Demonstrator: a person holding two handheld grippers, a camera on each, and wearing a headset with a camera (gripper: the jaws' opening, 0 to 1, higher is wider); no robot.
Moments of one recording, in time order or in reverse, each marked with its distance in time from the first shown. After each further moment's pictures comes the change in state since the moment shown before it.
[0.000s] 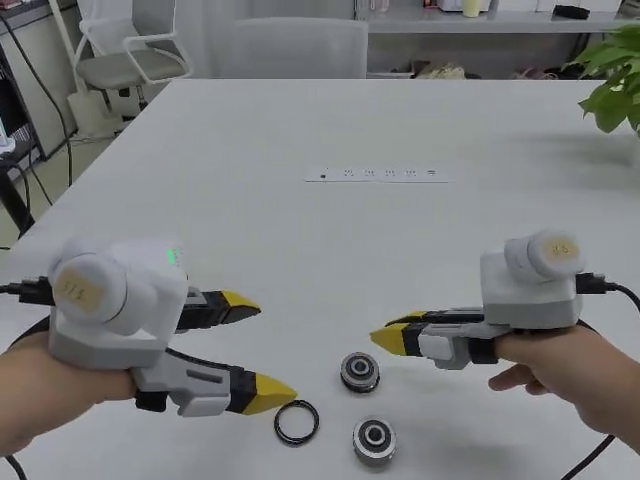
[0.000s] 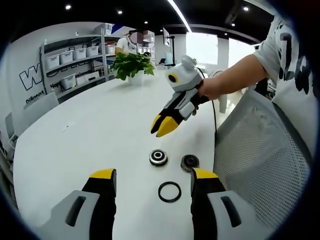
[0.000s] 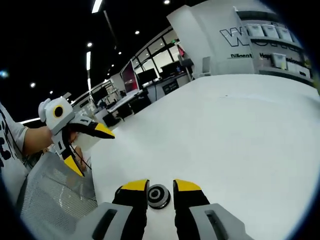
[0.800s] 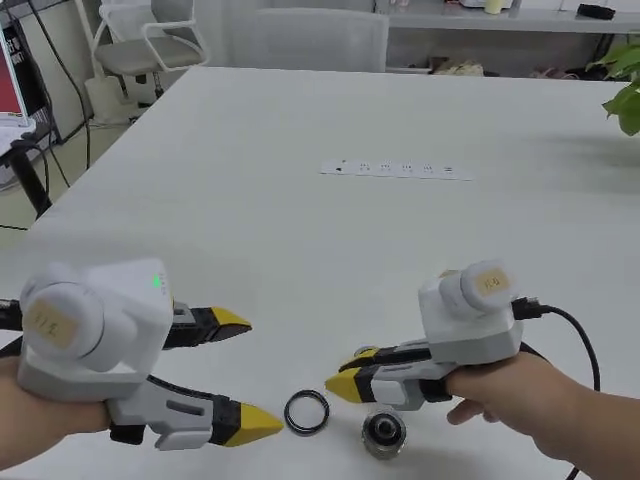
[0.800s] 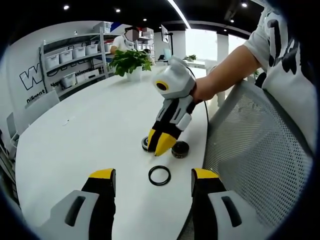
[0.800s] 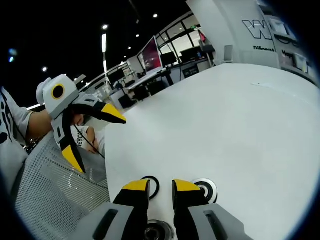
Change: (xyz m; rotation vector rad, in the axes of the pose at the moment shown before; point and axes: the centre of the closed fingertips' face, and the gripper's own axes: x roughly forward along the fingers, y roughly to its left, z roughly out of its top) left arm -0.024 -0.023 -0.027 0.012 0.032 0.012; right arm 0.045 0.058 -0.035 -0.078 0.143 0.139
